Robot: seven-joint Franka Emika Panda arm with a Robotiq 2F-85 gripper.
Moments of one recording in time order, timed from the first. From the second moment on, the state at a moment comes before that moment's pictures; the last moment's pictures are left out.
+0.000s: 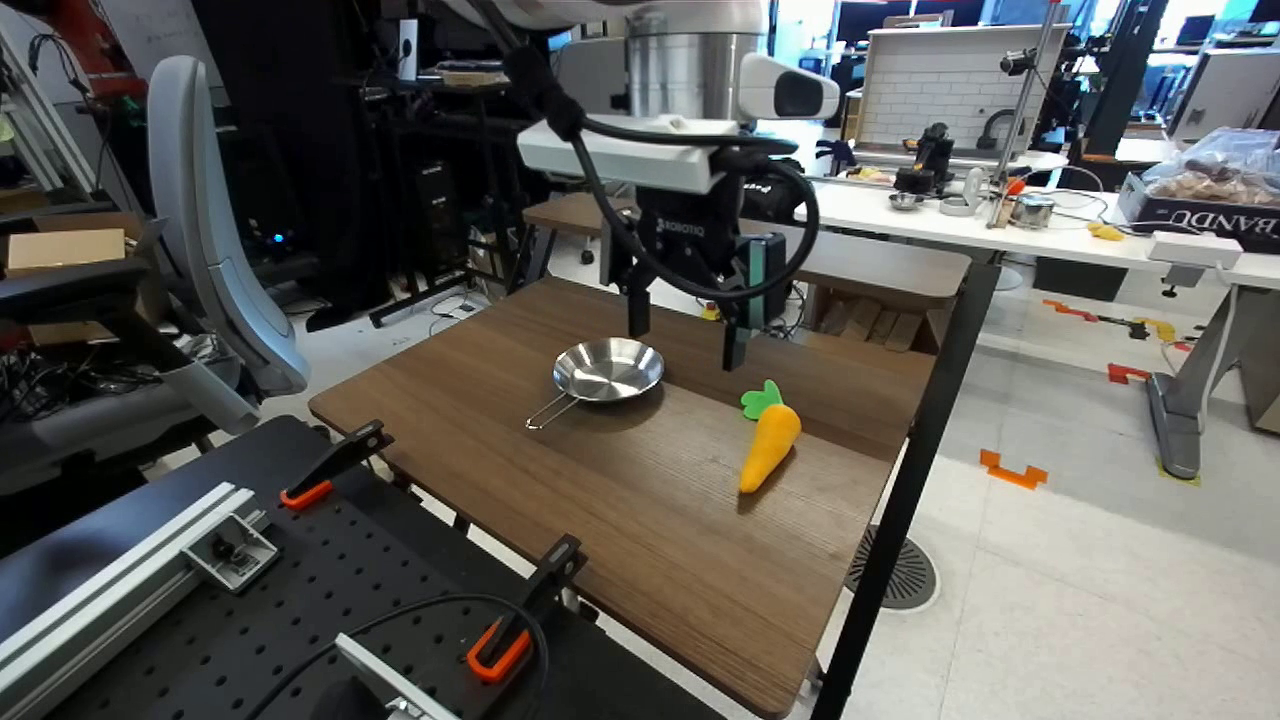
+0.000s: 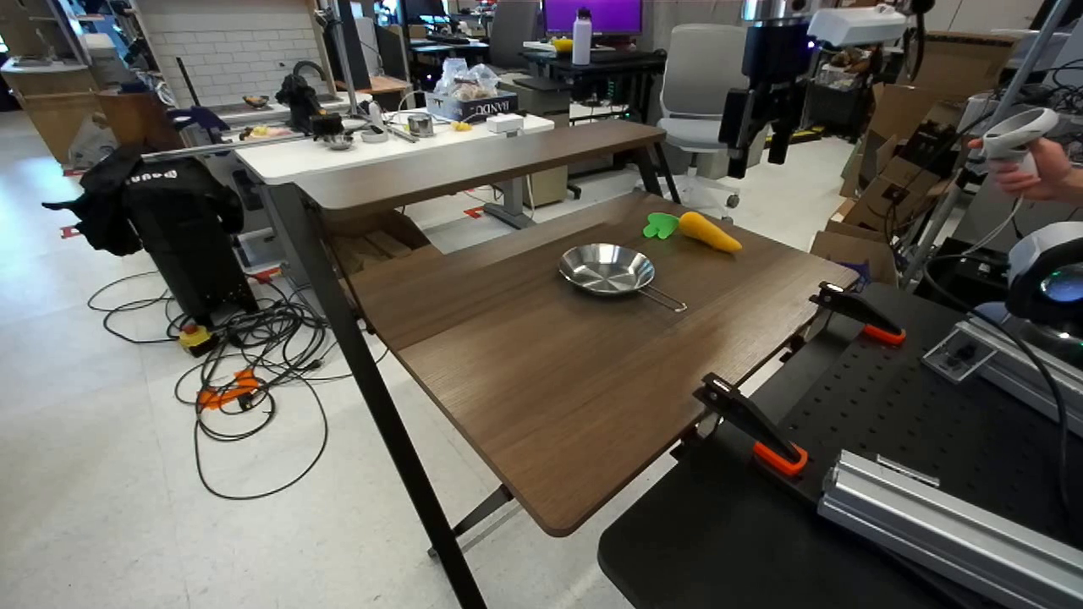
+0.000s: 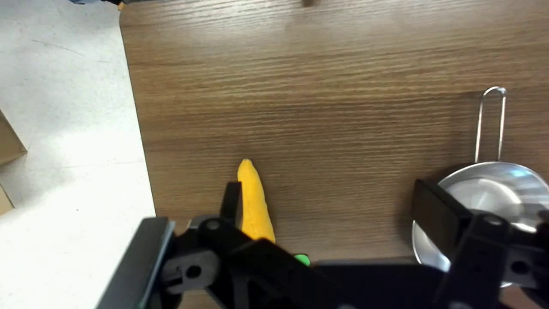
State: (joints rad) arm -0.12 0.22 -0.12 -2.25 -0.05 2.40 -0.17
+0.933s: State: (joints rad) arm -0.14 0.54 -0.11 -1.99 -0.05 2.46 -0.23
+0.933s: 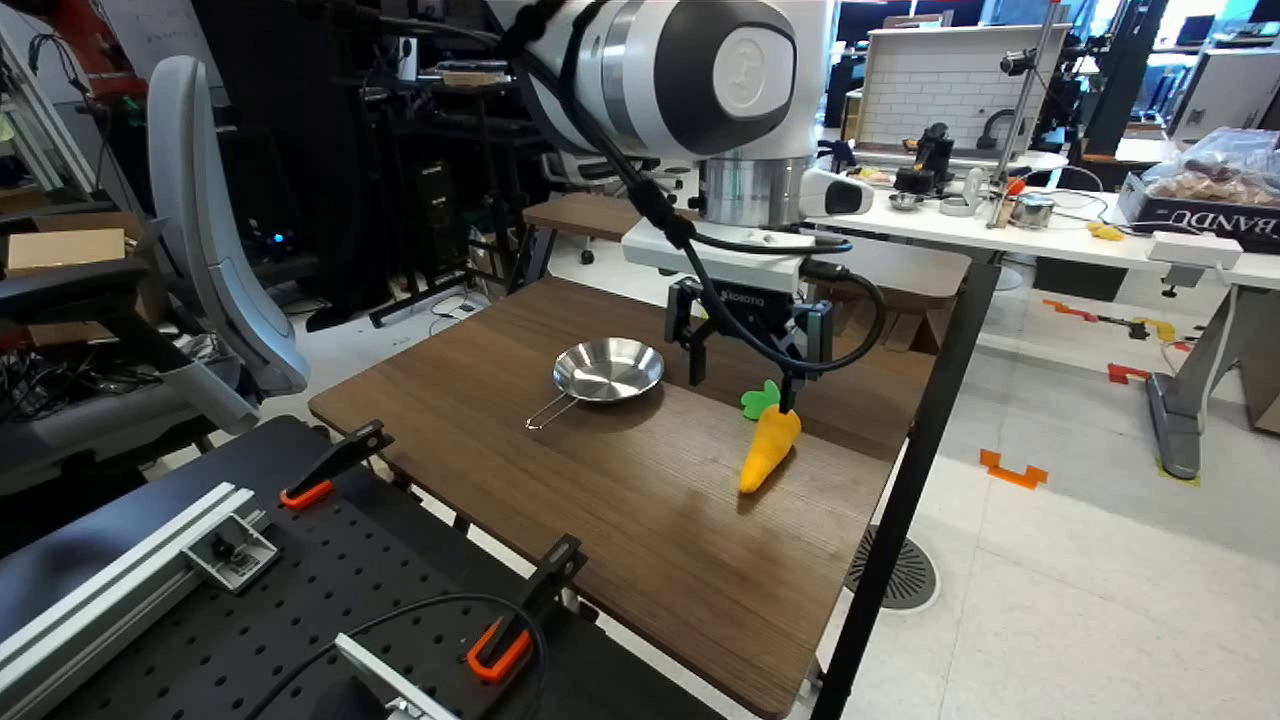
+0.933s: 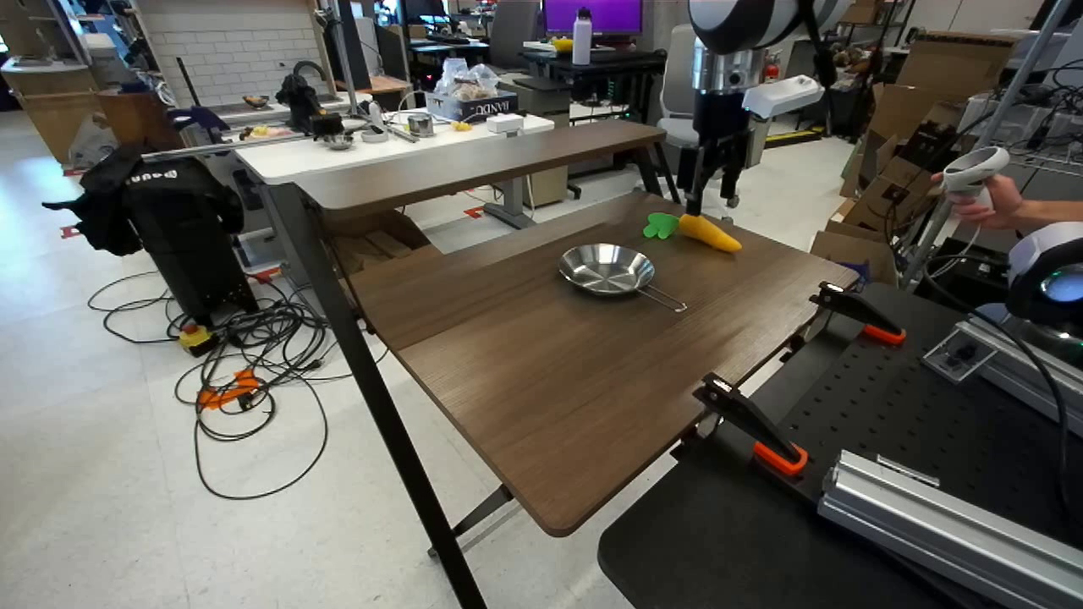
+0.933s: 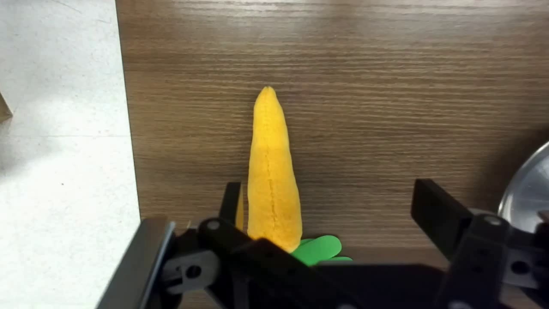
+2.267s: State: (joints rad) arm -0.18 0.69 -0.10 -1.89 -0.05 2.51 -0.25
